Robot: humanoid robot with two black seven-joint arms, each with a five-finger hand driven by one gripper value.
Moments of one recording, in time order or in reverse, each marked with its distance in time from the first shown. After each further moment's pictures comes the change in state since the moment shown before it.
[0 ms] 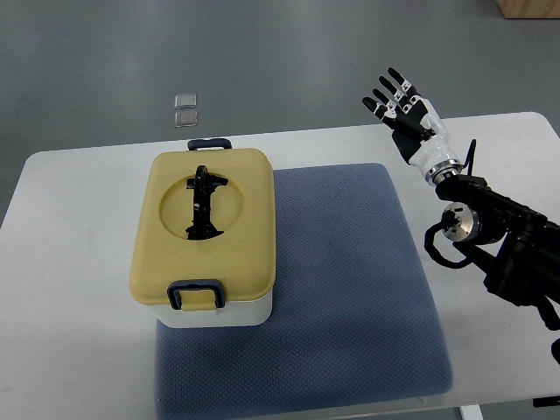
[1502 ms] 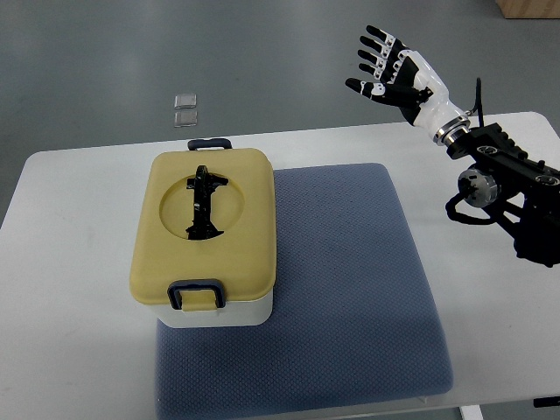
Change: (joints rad) left arm -0.006 0.000 0.000 0.003 0.000 0.000 0.000; right arm 0.160 -0.109 -0.078 0.035 -0.346 0.039 -0.001
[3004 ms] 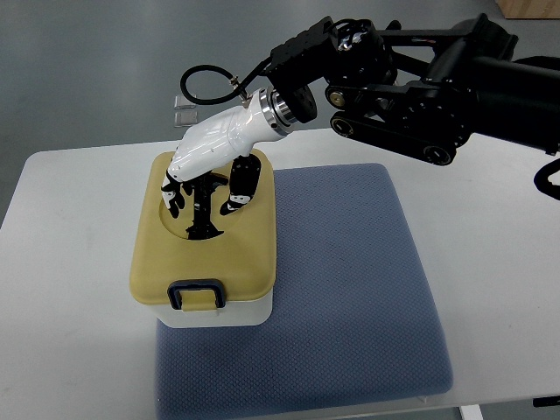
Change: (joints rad) left arm 0.000 0.000 0.000 0.000 0.000 0.000 0.000; right arm 0.638 0.199 -0.441 0.247 -1.226 0.260 0.042
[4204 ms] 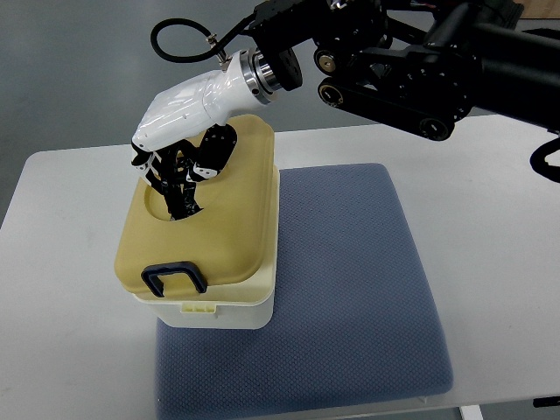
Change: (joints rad) left arm 0.000 0.000 0.000 0.000 0.000 0.000 0.000; right arm 0.079 0.000 0.065 -0.004 0.060 0.004 0.010
